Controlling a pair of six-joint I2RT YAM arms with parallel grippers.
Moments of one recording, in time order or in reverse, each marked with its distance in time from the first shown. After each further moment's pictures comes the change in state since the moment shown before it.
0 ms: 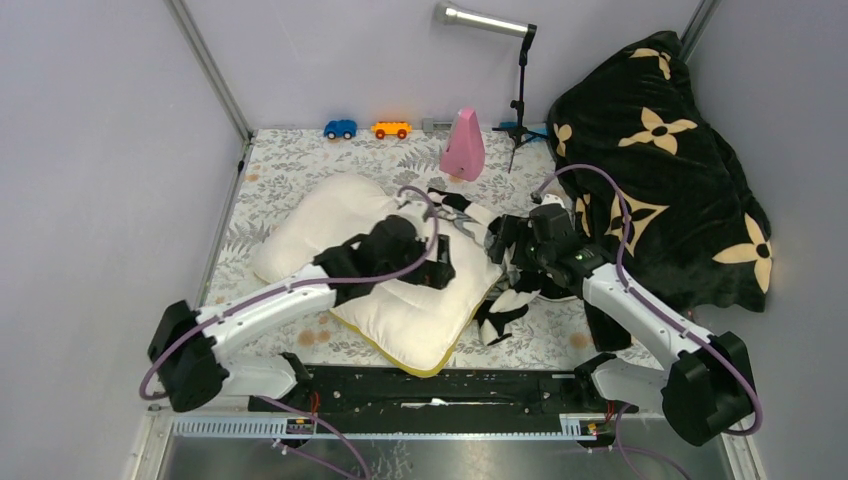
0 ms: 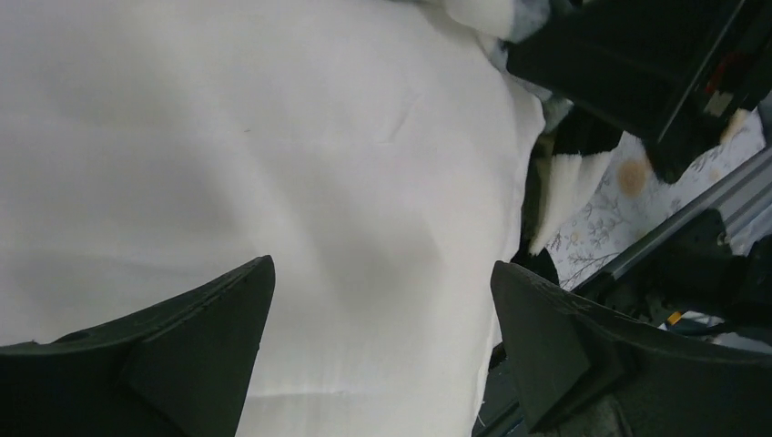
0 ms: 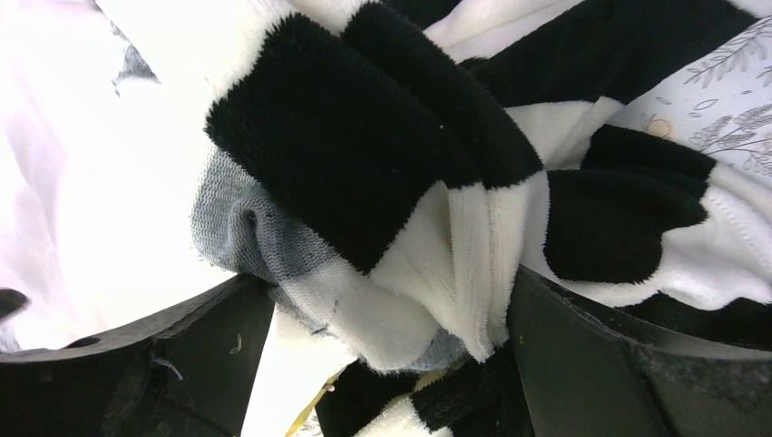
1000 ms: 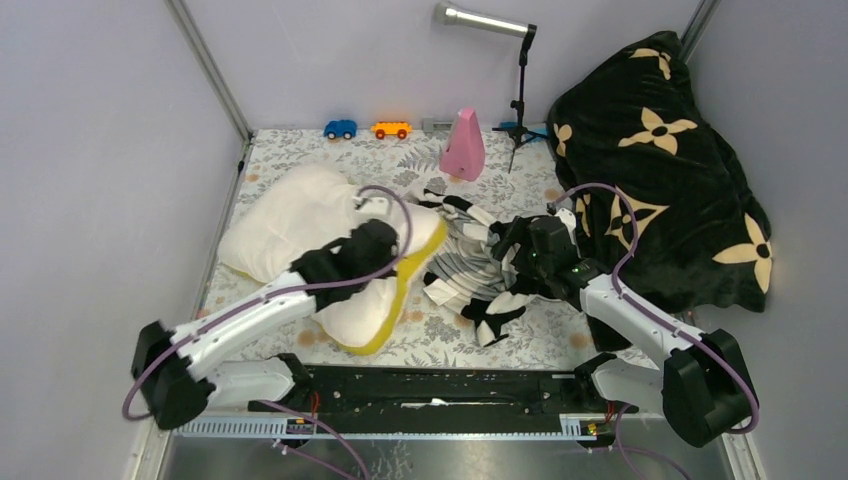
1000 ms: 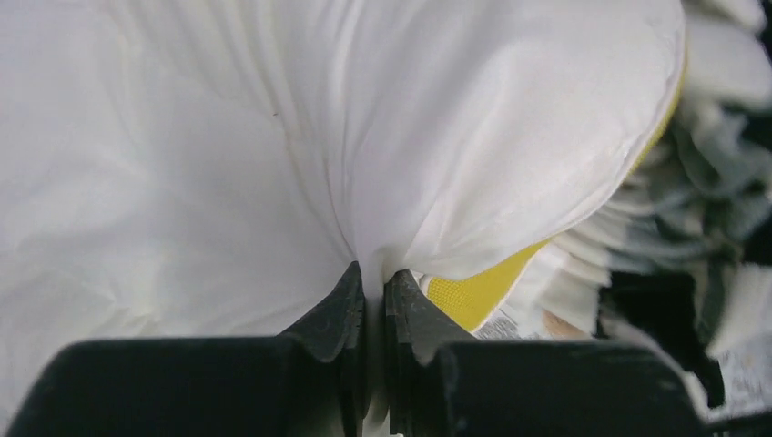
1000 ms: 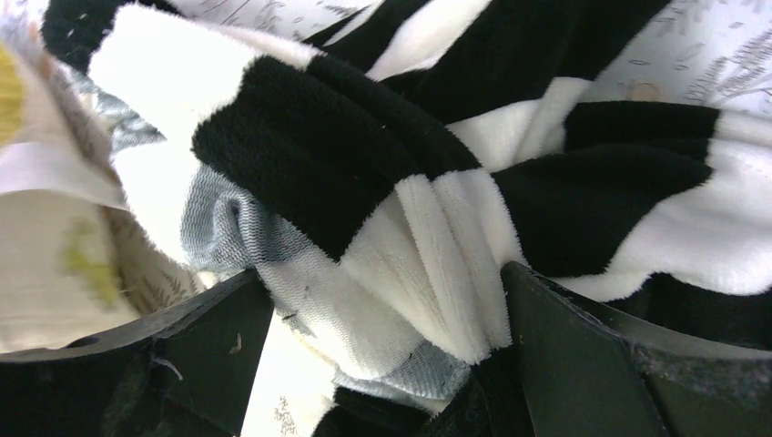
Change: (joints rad) left arm -0.037 -0.034 0.018 -0.199 -0.386 -0.003; right arm 0.000 -0.023 -0.147 0.193 0.103 0.245
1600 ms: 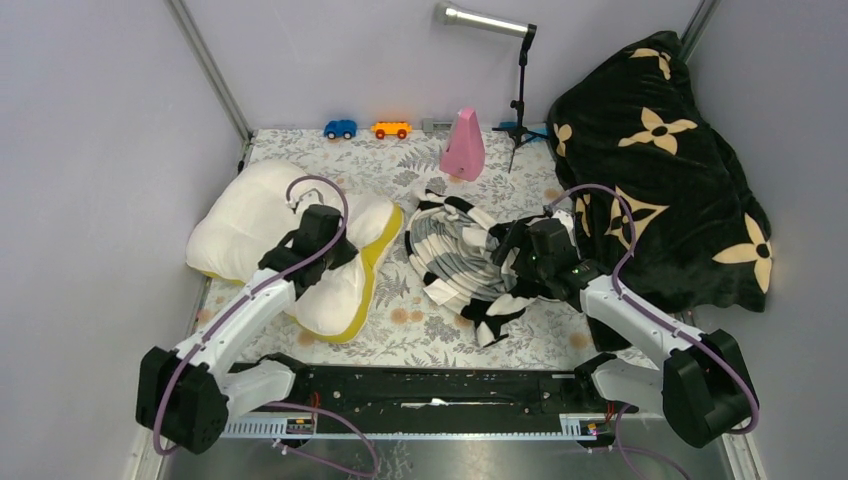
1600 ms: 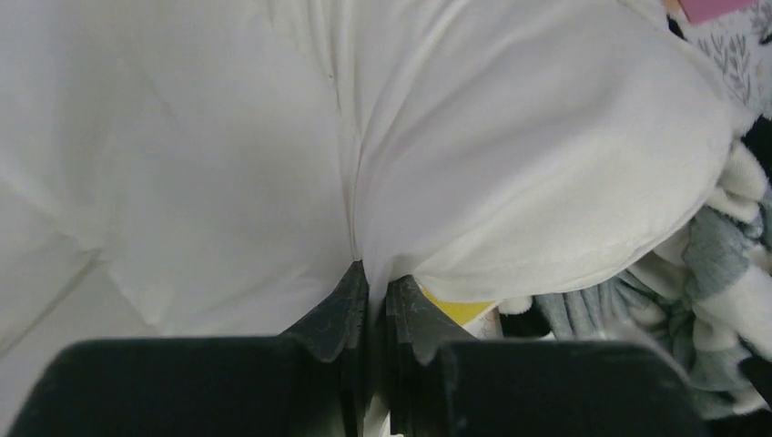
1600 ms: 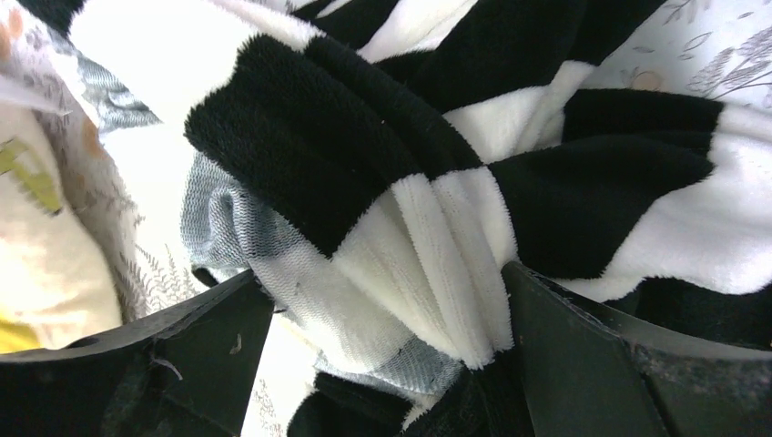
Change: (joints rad) left arm 0.495 -0.124 -0.152 0.058 0.167 -0.181; right arm 0.000 -0.003 -0.011 -0.026 0.011 -0.030
